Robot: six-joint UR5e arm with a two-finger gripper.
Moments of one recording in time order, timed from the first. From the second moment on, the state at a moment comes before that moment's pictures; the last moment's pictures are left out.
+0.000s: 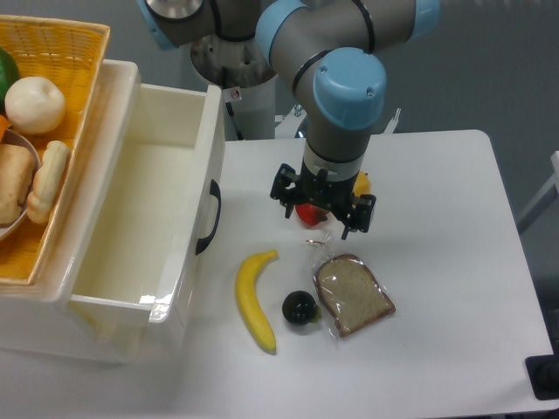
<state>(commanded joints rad) 2.52 -1.83 -1.51 -1.34 1.51 0.91</state>
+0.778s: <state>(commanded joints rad) 2.53 -1.92 -1.52 -1.31 1.50 0.75</state>
